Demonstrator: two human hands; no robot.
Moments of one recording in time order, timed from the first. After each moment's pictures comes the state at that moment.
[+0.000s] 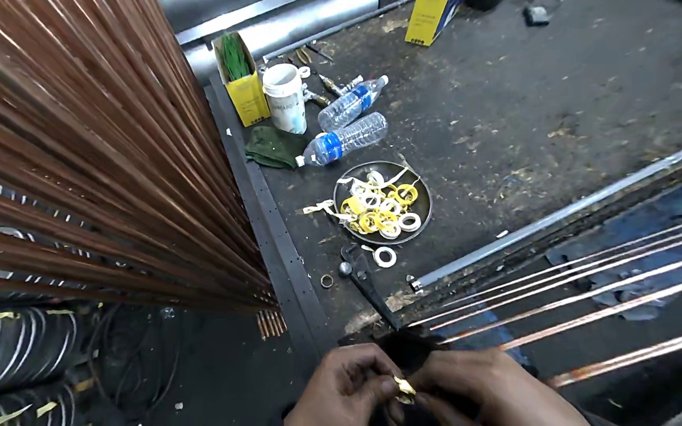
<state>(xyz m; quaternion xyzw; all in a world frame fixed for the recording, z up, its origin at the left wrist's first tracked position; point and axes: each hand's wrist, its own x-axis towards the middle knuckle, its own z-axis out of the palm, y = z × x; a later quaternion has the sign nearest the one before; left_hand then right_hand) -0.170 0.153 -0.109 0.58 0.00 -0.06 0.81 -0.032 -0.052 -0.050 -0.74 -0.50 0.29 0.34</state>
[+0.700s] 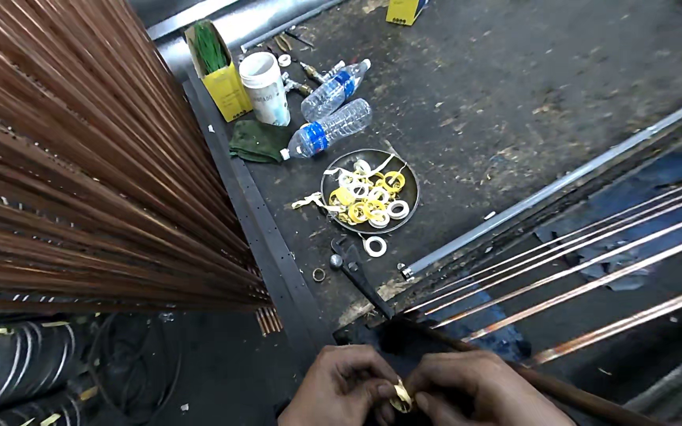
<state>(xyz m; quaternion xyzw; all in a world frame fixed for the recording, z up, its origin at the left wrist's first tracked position) -0.170 0.152 -0.110 0.62 -0.02 -0.10 0.78 -0.047 -0.069 -0.062 -0.74 -0.41 0.35 0.40</state>
